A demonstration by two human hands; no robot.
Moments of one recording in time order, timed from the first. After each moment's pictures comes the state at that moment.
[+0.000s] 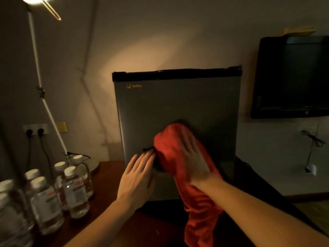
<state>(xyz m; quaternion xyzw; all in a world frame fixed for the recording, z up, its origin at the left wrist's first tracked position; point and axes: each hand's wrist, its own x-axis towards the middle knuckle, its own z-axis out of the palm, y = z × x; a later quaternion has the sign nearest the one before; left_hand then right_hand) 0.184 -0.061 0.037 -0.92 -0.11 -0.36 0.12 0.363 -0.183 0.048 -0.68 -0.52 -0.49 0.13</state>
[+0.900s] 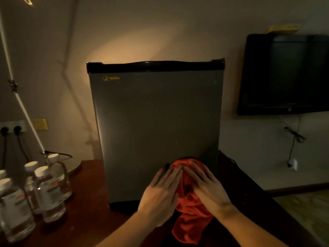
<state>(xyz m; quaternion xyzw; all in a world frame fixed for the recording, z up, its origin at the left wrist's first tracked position) 0.266 -0.140 -0.026 -0.96 -0.01 -0.26 0.10 0.420 -0.297 -0.042 -0.75 -0.51 -0.41 -0.03</state>
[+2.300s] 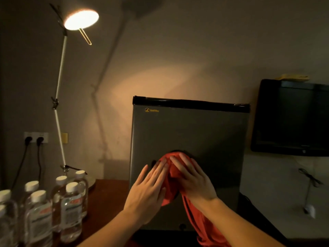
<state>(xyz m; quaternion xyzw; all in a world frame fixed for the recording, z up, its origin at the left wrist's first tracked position) 0.210 -0.057 0.055 -0.91 -0.08 -0.39 0.11 0.362 -0.196 0.077 -0.67 -0.54 -0.51 0.07</state>
